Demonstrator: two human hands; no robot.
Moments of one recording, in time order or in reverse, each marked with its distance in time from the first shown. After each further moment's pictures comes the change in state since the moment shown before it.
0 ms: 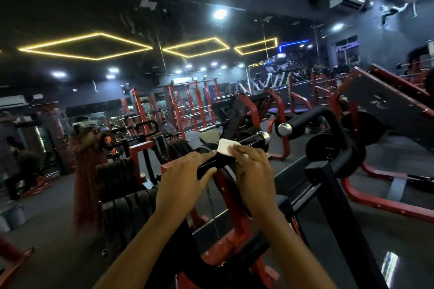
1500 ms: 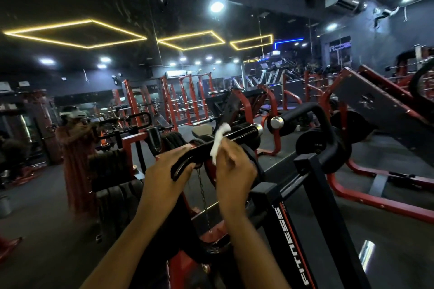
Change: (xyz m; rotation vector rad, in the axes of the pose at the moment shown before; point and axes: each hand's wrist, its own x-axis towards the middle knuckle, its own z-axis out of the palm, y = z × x) left_hand -0.039 -0.015 -0.014 -0.285 0.151 -0.073; right_hand -0.028 -0.052 0.013 0.497 0.153 0.314
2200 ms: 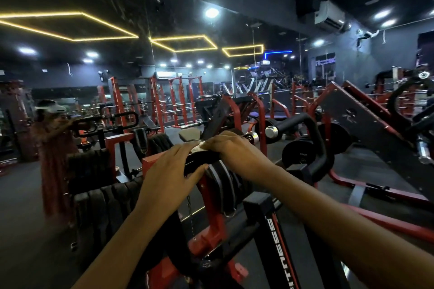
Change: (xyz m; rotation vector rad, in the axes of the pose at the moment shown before) left_hand 0.021 0.015 0.006 0.128 -0.134 0.077; right_hand 0.096 -0.007 -0.032 -0.752 -0.932 -0.729
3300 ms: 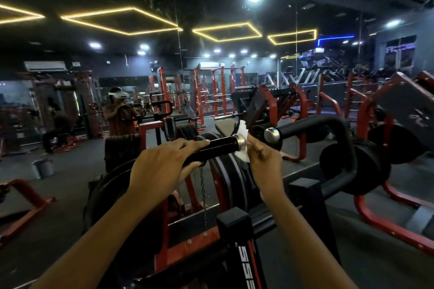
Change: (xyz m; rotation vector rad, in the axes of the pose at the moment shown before) left_hand 0.051 0.013 0.073 0.656 0.015 0.188; right_hand -0.046 0.113 0.045 0.889 0.476 0.751
